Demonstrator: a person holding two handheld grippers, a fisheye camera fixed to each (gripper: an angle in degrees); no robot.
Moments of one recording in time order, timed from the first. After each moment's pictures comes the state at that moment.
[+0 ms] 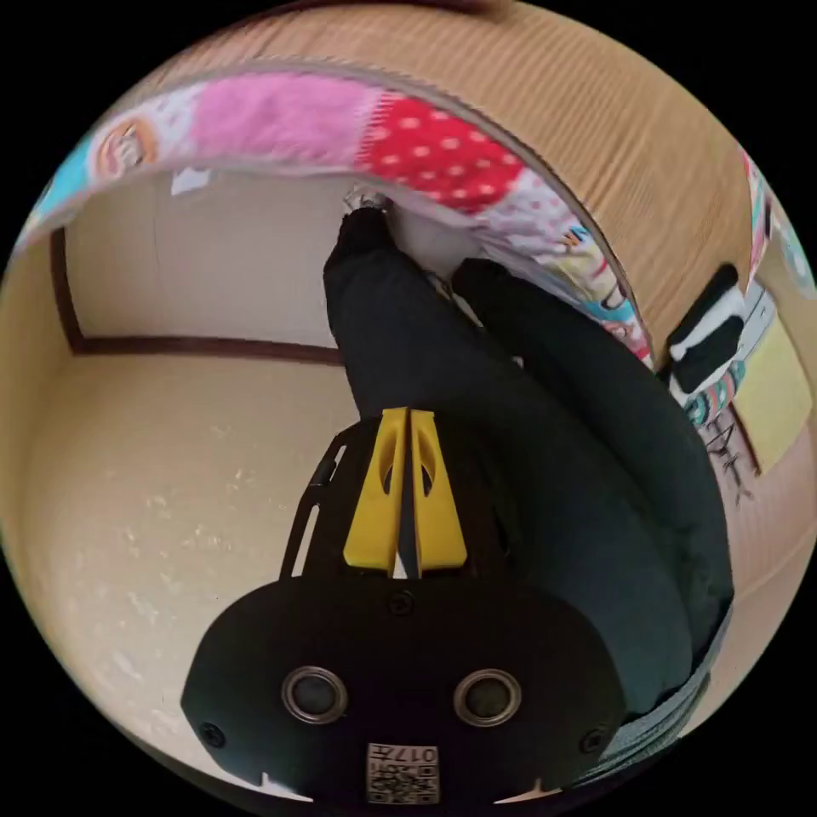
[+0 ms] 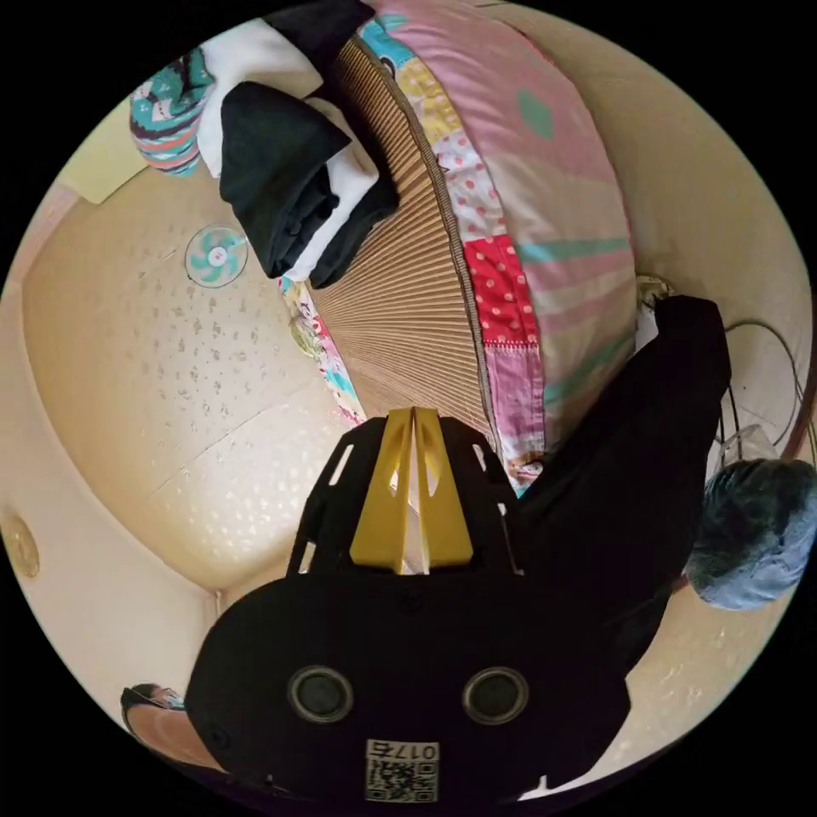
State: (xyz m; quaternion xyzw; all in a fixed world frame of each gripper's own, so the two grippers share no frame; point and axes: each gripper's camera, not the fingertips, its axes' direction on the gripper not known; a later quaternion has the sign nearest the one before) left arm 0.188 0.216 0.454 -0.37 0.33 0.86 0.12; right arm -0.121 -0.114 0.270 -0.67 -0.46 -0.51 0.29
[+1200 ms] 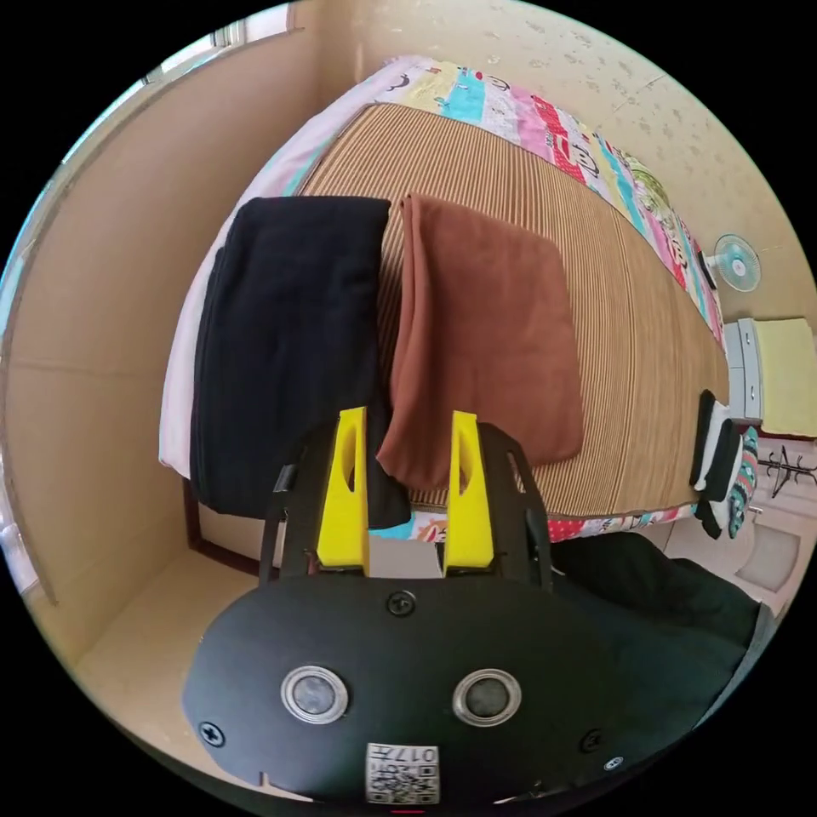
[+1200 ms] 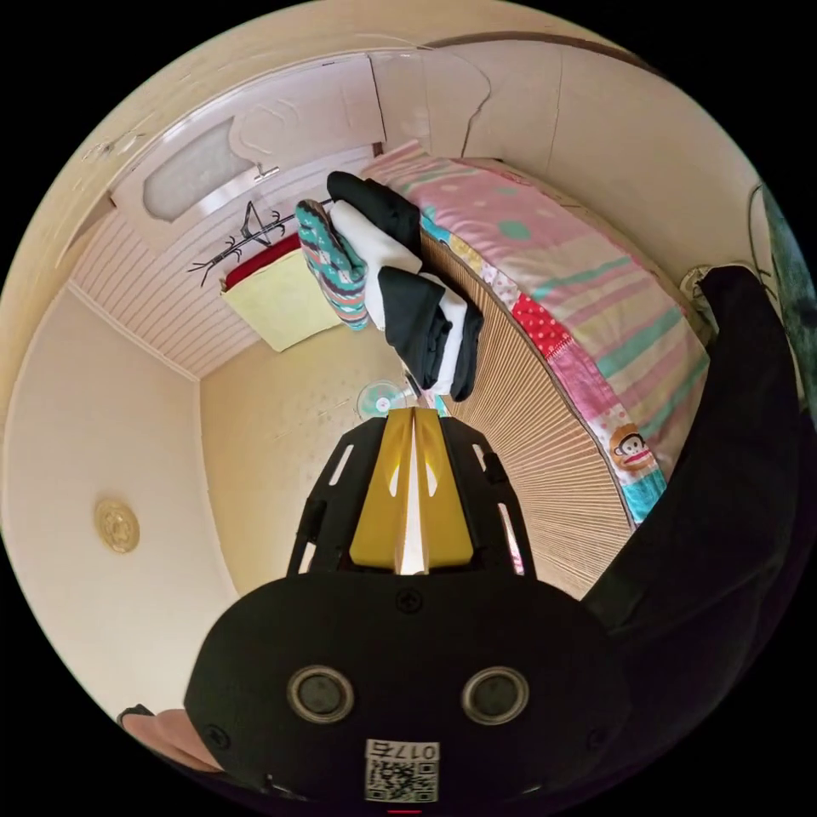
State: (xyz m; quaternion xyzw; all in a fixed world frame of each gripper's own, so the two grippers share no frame) left arm 0.283 -0.014 0.451 -0.18 0.67 0.68 0.25; right arm 0.069 -0.239 0.384 -0.67 -0.65 -0.12 0.34
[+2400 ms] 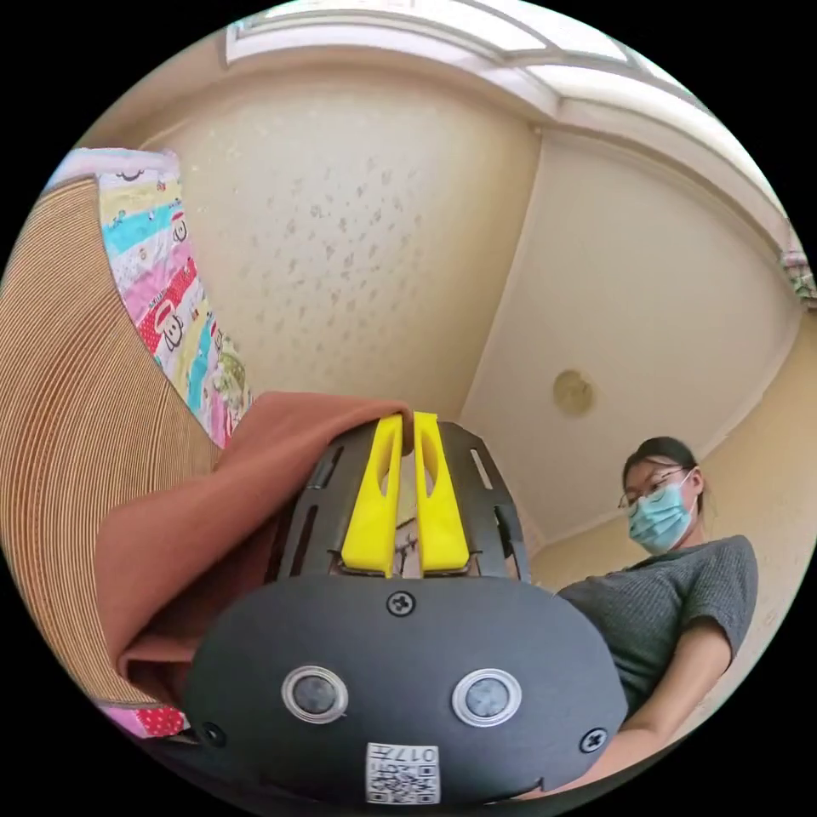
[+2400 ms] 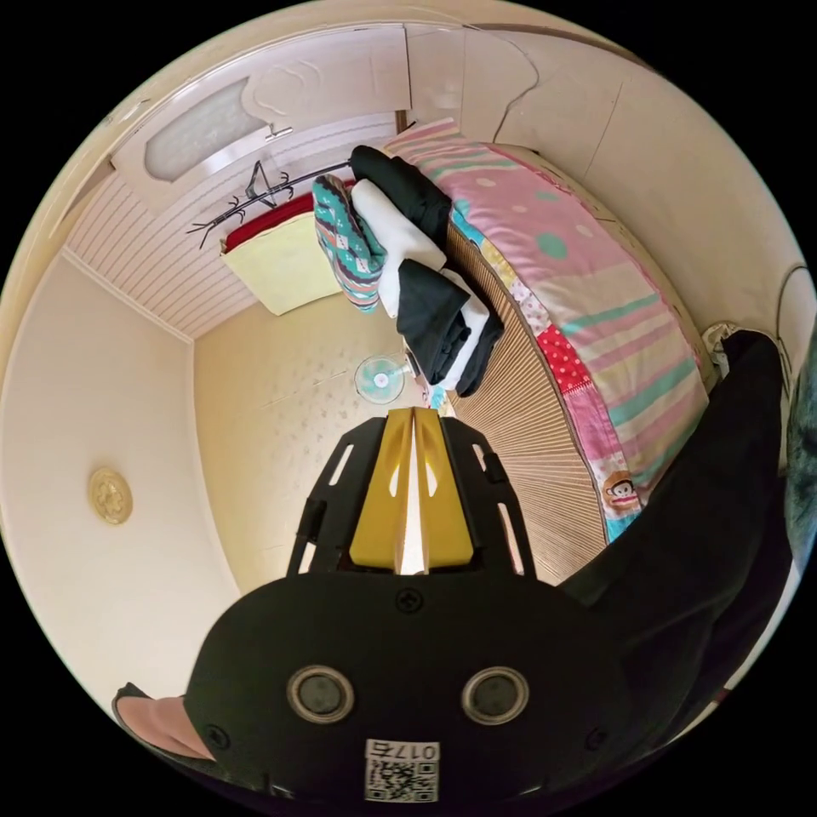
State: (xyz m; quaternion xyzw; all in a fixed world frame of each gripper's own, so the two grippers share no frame) left arm 0.164 -0.220 0.384 -0.47 0.82 0.14 -0.29; right arm 0.012 -0.245 0.348 -0.67 -0.66 -0.19 0.30
